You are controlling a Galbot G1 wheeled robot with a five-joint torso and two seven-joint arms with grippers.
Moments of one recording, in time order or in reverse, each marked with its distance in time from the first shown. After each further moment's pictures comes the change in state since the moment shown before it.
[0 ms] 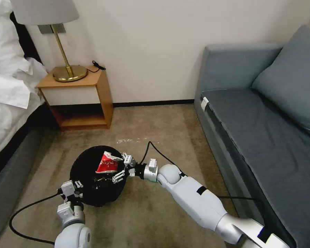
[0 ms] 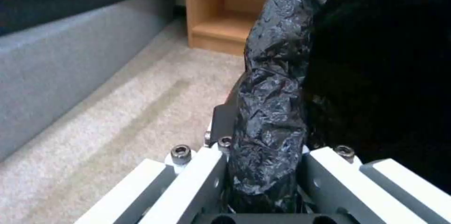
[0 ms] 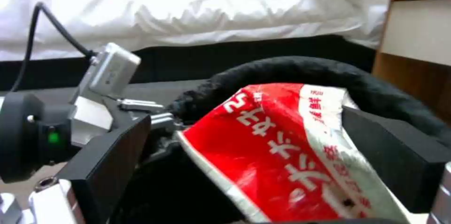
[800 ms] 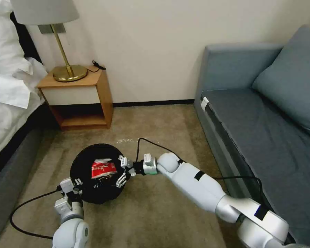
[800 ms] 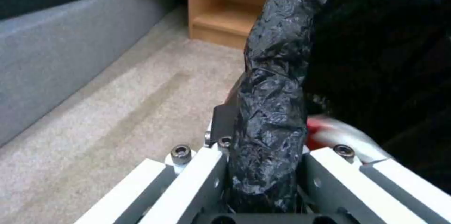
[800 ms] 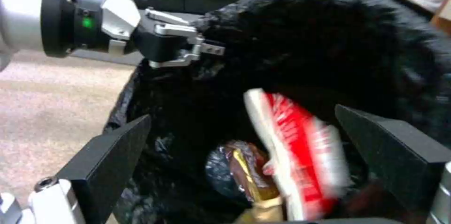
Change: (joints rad) left arm -0.017 0.031 -0.009 -0.027 -0.080 0.071 -0.014; right arm 0.153 -0.044 -0.068 -0.055 -0.088 -0.077 -0.136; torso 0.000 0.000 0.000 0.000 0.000
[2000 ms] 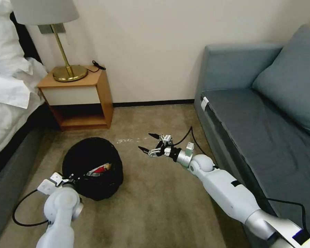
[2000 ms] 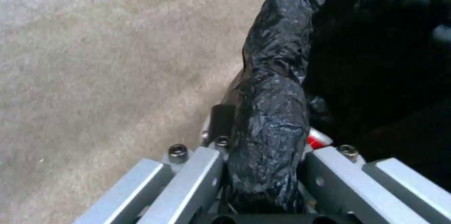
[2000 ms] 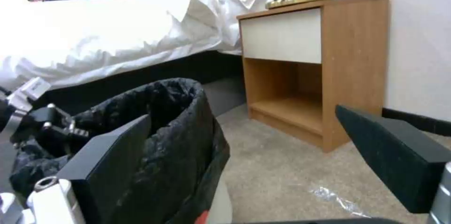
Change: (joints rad) left arm -0.211 0.021 -0.072 -0.096 -0.693 0.412 -0.528; right arm -0.179 -0.181 0.276 0.096 0.338 0.037 0.151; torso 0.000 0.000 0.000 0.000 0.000
